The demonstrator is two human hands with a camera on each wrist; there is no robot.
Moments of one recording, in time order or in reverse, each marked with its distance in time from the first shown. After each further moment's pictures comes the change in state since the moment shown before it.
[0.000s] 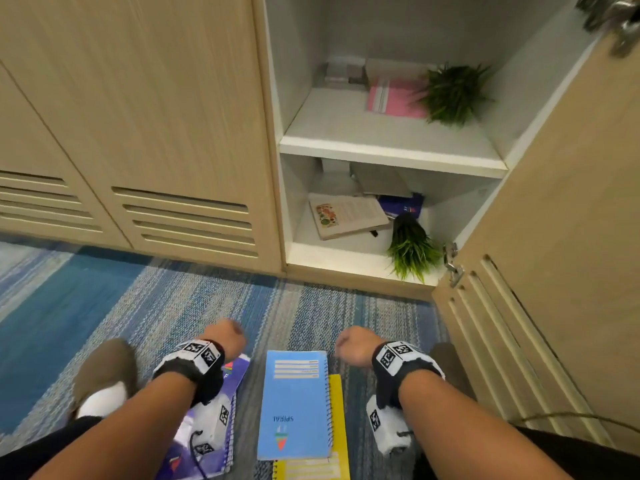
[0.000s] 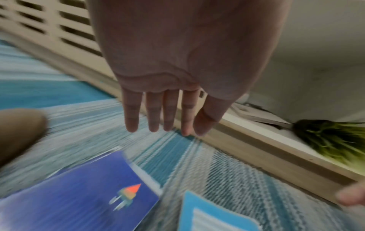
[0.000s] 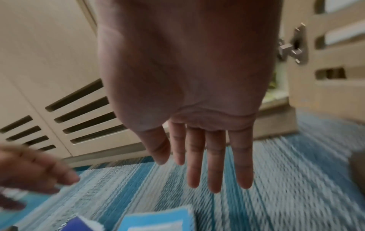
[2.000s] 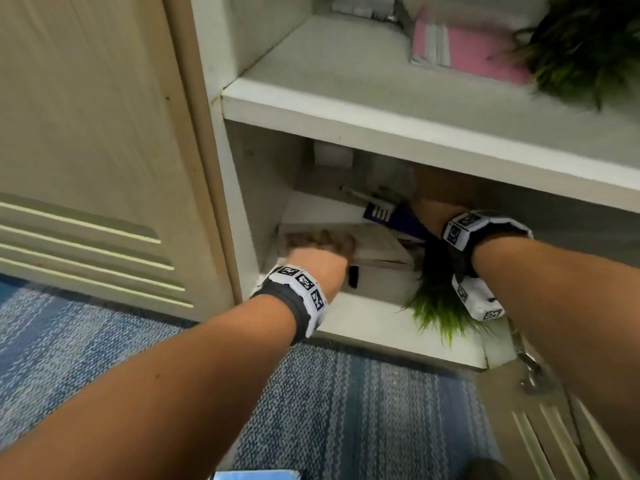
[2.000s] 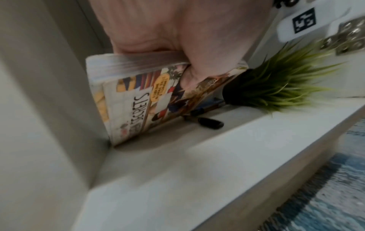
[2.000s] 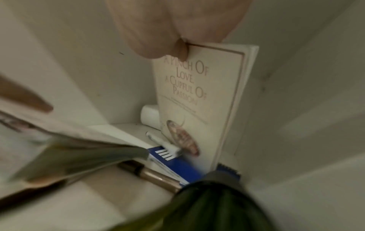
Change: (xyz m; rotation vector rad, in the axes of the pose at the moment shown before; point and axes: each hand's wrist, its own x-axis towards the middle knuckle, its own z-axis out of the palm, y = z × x) left_hand 0.169 0.256 -0.044 0.565 0.207 0.674; right_hand 0.194 0.033 -0.295 -0.324 0.560 0.089
